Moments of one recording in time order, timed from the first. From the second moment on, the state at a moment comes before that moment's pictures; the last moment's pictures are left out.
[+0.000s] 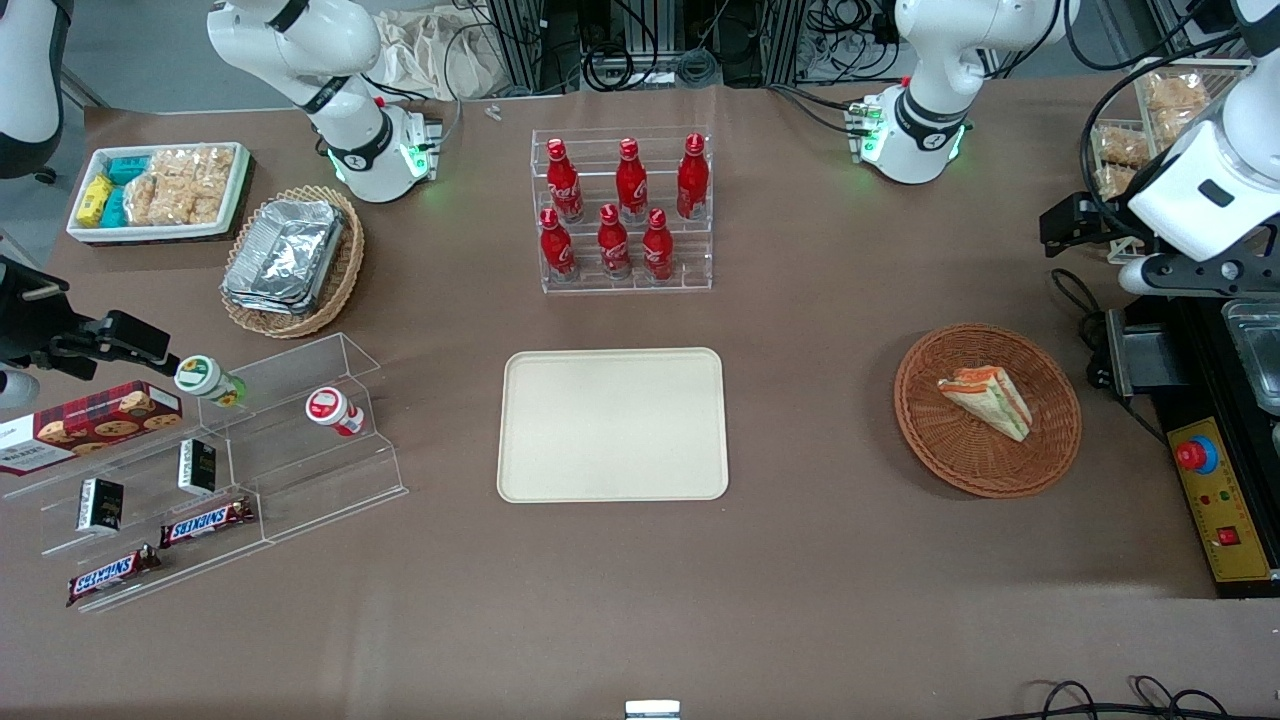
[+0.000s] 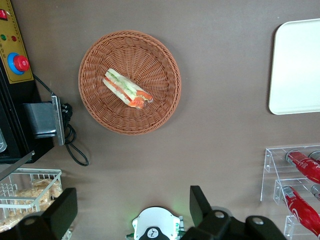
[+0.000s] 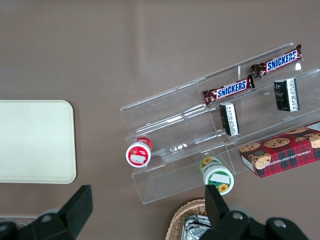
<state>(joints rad) -0.13 0.06 -0.01 -1.41 0.03 1.31 -0.06</state>
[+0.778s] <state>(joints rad) -0.07 0.14 0.01 -1.50 0.03 1.36 -0.10</state>
